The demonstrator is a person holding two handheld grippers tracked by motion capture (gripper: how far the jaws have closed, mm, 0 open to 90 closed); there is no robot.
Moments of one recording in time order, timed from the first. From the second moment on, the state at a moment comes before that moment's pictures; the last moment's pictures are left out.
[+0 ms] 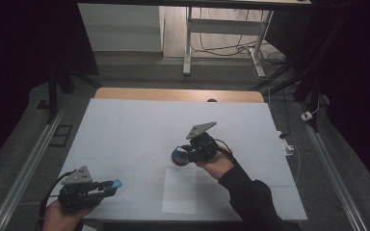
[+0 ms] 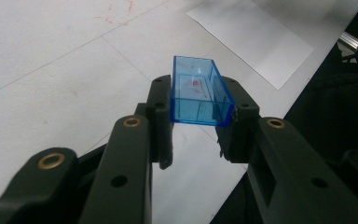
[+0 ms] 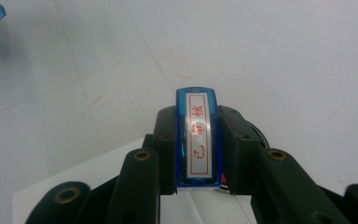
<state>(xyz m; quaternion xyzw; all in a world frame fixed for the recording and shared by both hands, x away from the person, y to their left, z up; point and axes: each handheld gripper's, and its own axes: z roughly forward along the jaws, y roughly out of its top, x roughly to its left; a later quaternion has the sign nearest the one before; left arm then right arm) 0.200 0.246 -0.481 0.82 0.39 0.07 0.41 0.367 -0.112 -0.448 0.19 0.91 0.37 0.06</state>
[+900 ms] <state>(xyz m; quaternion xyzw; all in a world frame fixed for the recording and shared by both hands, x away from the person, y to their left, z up) 0.200 0.246 -0.481 0.82 0.39 0.07 0.41 0.334 -0.117 -0.443 0.17 0.90 0.39 0.04</state>
